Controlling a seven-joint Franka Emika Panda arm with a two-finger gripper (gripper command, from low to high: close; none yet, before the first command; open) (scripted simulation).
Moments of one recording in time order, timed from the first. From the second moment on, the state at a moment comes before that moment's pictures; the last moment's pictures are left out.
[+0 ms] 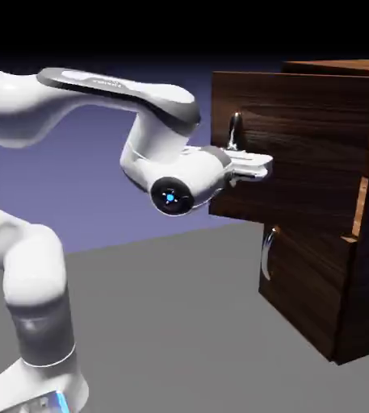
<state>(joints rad) -0.09 -0.77 -0.26 -2.70 1.60 2.09 1.92</state>
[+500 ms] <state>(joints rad) -0.04 -0.49 -0.69 -2.41 1.17 1.44 1.92</state>
